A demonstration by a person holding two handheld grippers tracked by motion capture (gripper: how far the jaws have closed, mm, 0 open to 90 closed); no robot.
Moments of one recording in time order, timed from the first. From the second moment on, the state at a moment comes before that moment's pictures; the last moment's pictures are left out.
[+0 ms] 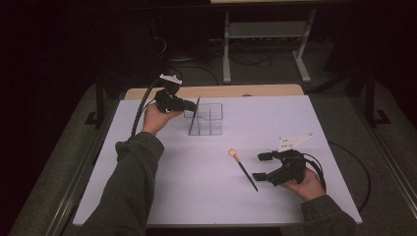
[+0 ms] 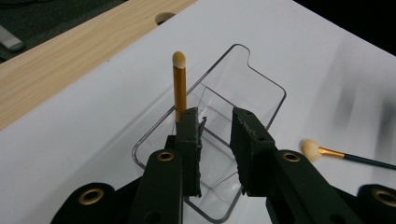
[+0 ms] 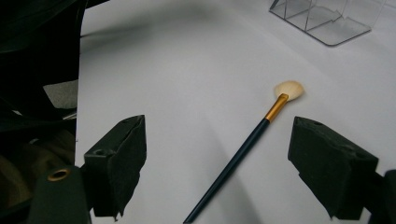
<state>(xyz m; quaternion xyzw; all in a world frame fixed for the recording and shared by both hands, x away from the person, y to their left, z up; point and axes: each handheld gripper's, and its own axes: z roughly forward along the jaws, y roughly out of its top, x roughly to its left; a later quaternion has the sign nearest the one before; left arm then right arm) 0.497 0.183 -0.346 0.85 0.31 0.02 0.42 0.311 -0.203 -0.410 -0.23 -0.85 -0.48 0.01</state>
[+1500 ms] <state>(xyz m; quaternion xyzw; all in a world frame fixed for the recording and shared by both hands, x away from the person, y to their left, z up) 0.444 0.203 -0.332 0.86 0.27 0.03 0.44 0.313 -0.202 -0.412 -0.25 -0.85 -0.47 0.00</state>
